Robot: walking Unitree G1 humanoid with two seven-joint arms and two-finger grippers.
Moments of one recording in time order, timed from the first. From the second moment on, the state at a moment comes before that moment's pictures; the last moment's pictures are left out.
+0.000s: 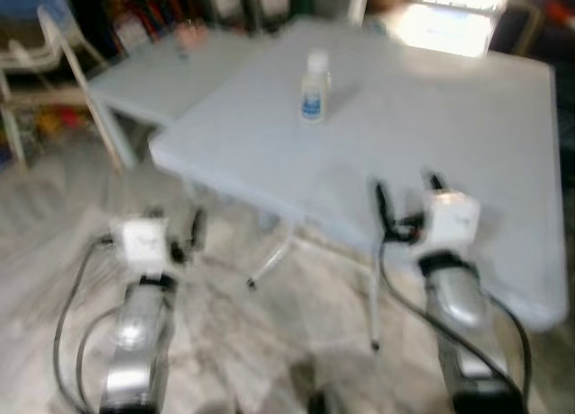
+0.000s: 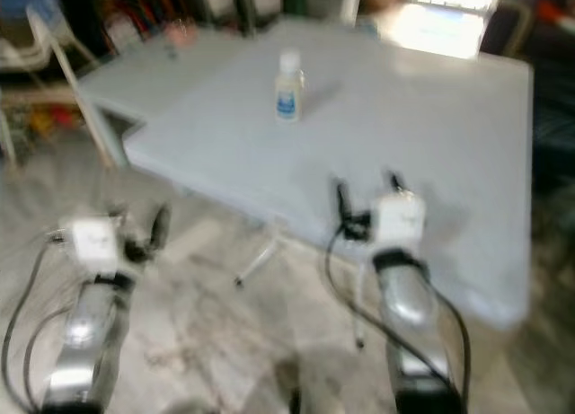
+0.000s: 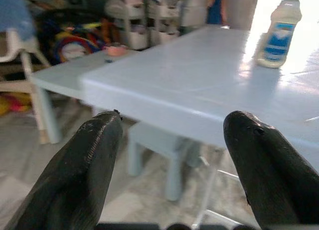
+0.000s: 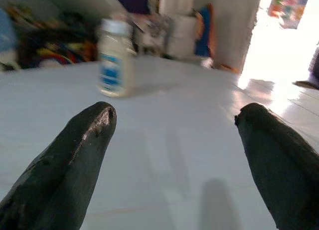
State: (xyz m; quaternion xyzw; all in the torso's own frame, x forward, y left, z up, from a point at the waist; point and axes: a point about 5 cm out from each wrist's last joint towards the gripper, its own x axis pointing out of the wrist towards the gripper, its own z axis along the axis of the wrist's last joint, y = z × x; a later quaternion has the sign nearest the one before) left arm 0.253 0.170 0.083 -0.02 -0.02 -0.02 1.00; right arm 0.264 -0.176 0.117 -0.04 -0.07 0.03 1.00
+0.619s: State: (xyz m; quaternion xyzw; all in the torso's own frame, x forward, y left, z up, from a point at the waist) left arm 0.258 0.166 0.085 -0.03 -0.02 -0.03 1.00; right arm 0.265 -0.175 0.113 -0.05 -0.06 0.04 1.00
